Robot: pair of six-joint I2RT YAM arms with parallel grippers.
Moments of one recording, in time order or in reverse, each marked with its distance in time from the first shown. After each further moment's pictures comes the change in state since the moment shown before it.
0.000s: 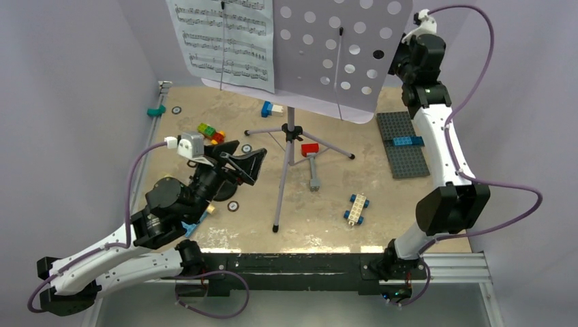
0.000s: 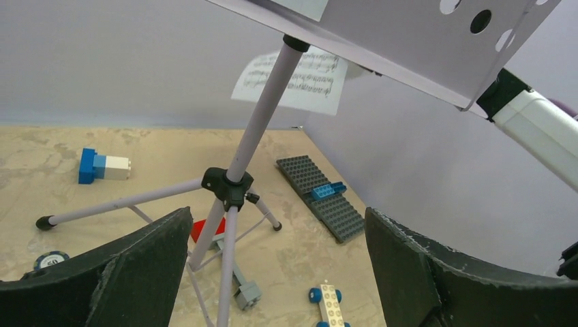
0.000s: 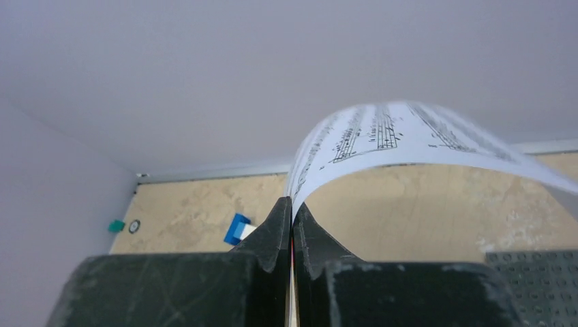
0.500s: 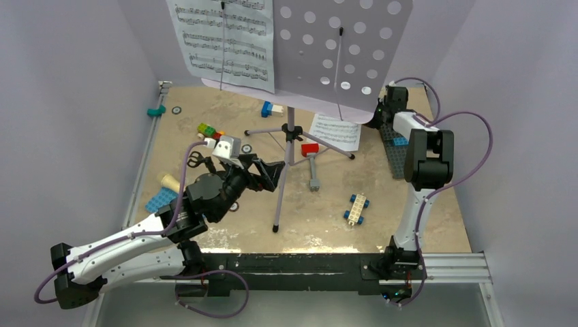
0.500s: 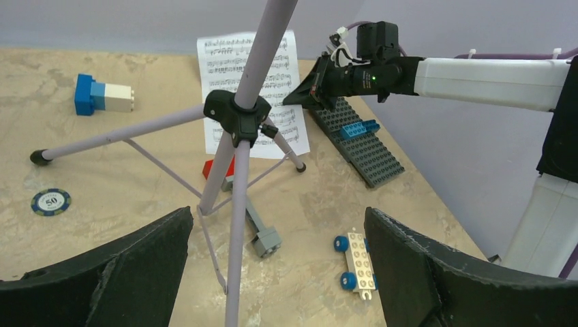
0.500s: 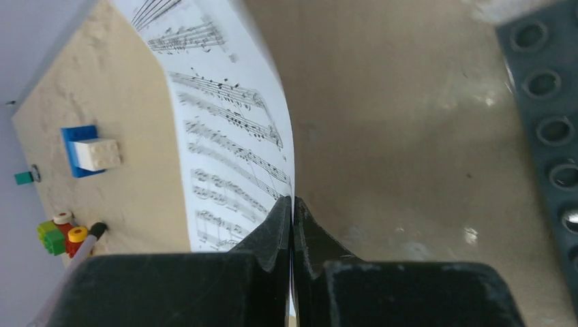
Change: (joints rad) left arm 0.000 0.138 -0.071 -0.014 0.007 -0.061; right arm -0.114 0.473 -0.204 0.124 -0.204 0.168
